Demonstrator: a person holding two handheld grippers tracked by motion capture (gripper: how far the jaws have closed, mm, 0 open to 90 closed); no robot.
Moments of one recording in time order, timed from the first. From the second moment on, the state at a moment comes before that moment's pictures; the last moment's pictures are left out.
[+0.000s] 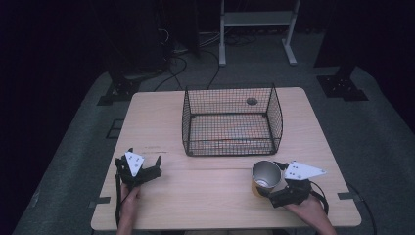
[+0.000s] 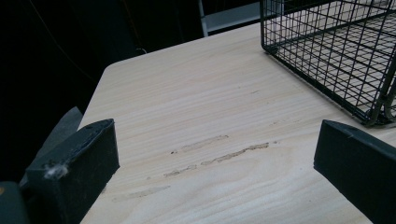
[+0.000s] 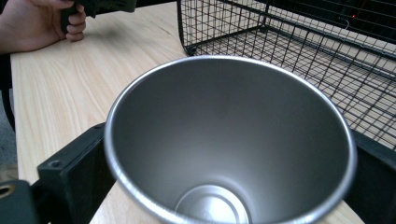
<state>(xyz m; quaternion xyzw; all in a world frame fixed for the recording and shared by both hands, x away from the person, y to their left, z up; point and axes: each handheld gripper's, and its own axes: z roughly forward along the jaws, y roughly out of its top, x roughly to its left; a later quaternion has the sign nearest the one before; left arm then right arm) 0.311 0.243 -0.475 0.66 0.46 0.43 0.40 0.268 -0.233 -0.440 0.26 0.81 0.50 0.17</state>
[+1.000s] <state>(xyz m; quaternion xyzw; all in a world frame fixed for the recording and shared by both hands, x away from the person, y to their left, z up) 0.311 0.243 -0.475 0.67 0.46 0.43 0.40 0.281 -0.233 -0.413 0.25 0.81 0.52 0.12</state>
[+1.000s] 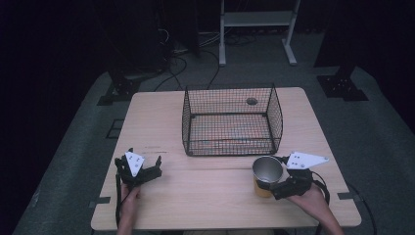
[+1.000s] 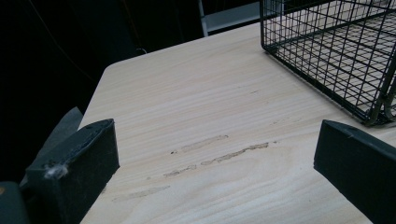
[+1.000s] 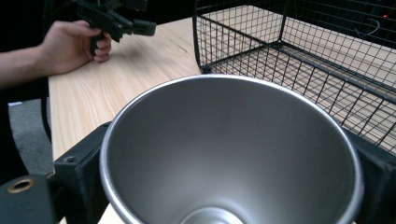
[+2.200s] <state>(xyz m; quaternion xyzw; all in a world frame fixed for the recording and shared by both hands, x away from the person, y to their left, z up) 0.311 0.244 -0.475 0.66 0.46 0.43 0.40 0.332 -0.223 -0.326 0.23 0.80 0.55 0.10</state>
